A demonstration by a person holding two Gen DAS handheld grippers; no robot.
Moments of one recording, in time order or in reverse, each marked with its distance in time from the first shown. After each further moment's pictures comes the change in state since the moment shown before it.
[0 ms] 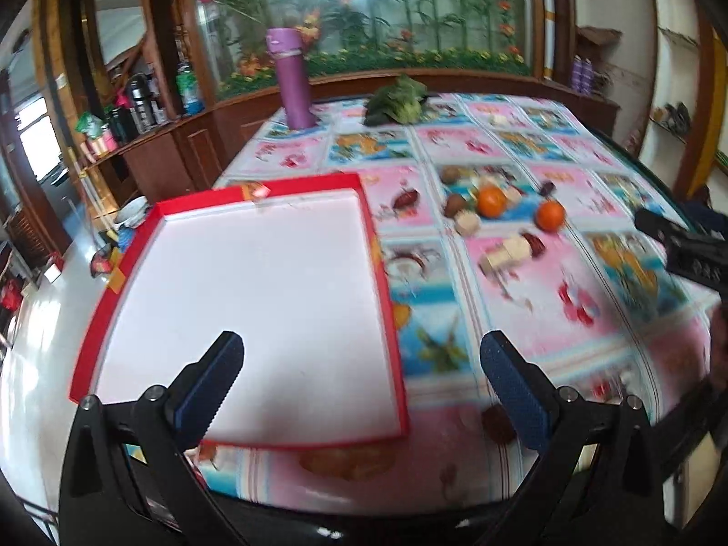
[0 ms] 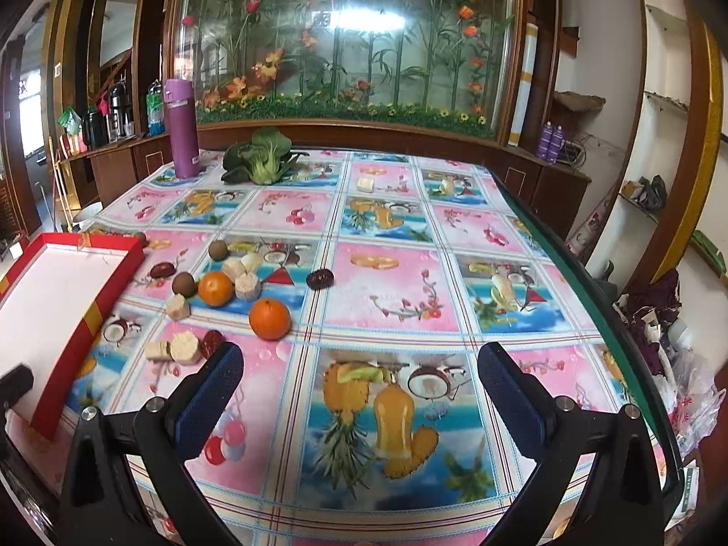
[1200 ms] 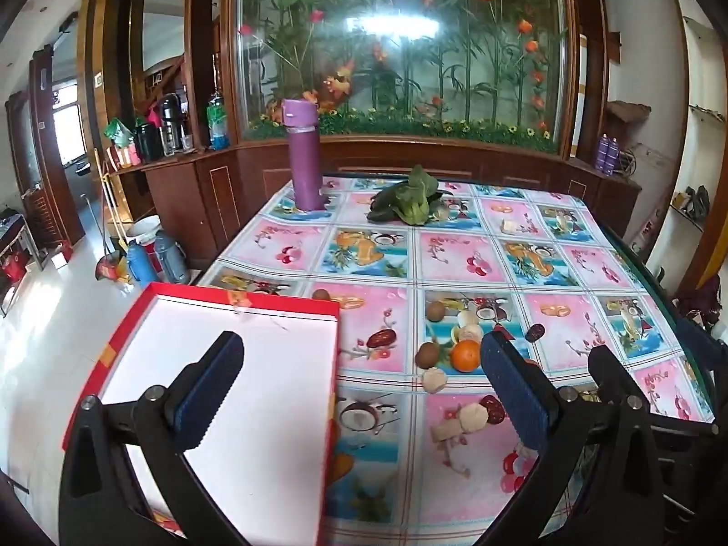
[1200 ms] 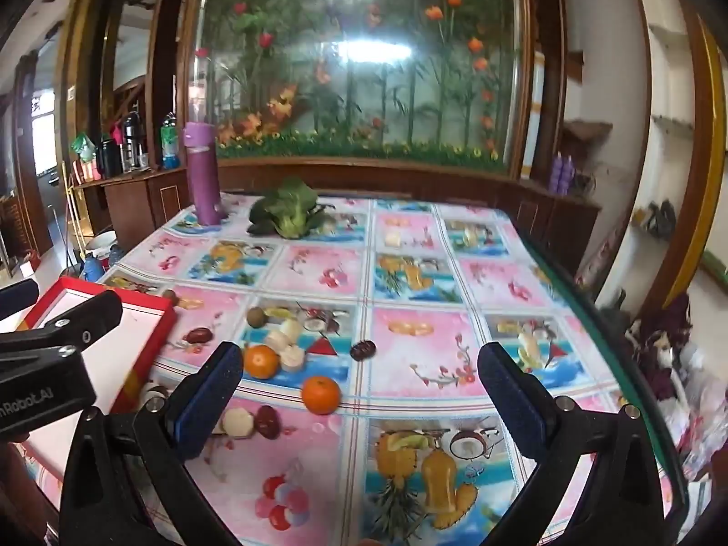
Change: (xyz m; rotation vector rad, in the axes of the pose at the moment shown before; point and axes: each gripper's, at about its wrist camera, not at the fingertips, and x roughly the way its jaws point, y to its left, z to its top) left arm -0.004 -0.017 0.099 -0.189 -0.185 0.042; right arm -0.017 0.041 0.049 -0.015 -0.126 0.014
